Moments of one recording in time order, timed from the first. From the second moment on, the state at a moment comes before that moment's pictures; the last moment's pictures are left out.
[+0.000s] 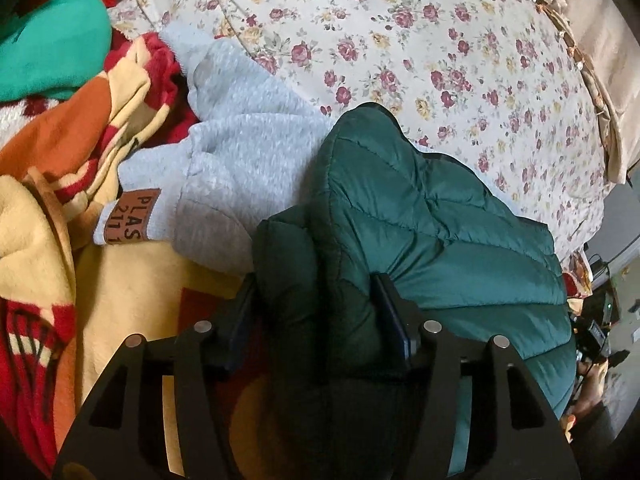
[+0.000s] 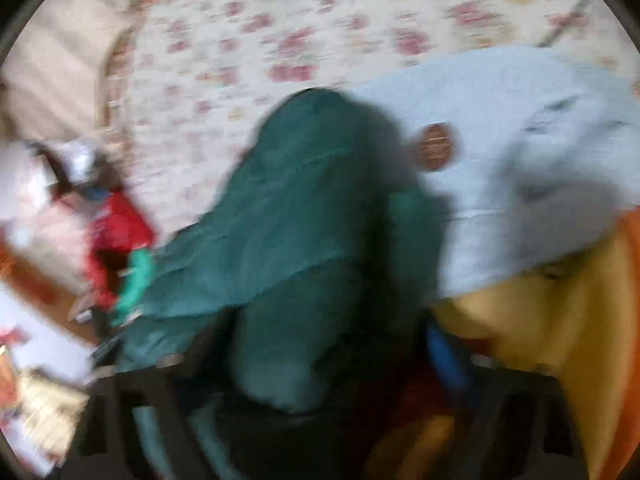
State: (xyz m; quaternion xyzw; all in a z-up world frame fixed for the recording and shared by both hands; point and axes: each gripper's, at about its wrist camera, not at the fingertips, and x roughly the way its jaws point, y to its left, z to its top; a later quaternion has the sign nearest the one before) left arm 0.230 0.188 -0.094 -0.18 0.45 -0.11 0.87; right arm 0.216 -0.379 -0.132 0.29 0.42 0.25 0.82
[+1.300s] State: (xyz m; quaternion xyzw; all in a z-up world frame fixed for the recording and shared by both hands) left arm 0.114 0.133 -0.053 -0.05 0.39 -0.11 0.91; right arm 0.088 -0.304 -0.022 0.08 0.35 0.18 0.91
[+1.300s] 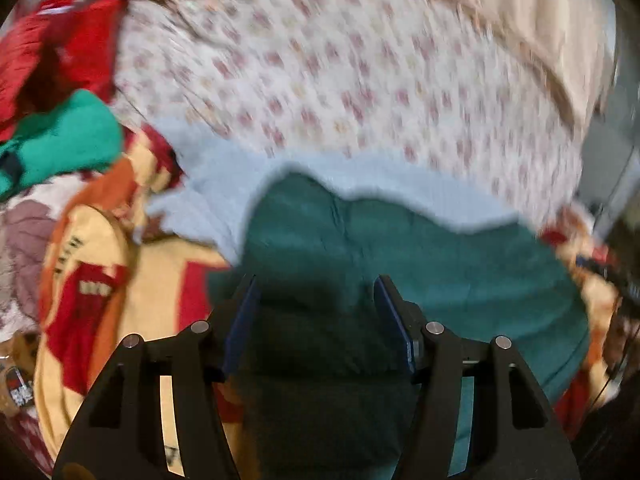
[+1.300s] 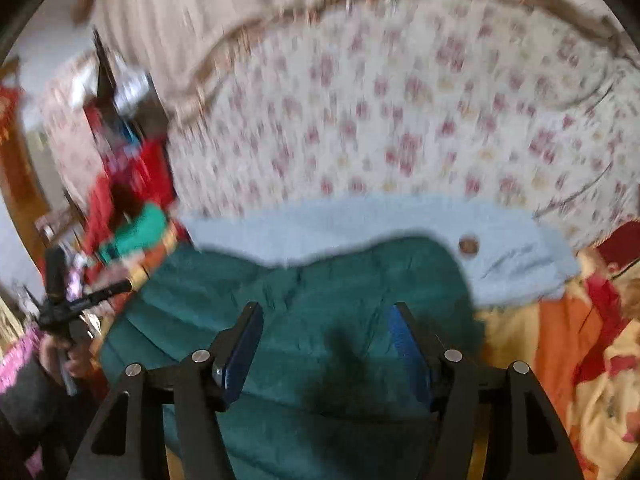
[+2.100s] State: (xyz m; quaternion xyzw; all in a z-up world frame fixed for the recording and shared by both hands) left arm 0.129 0.142 -0.076 -0.10 0.45 -0.06 0.89; right arm 0.110 -0.275 -0.078 0.05 0.44 0.17 0.88
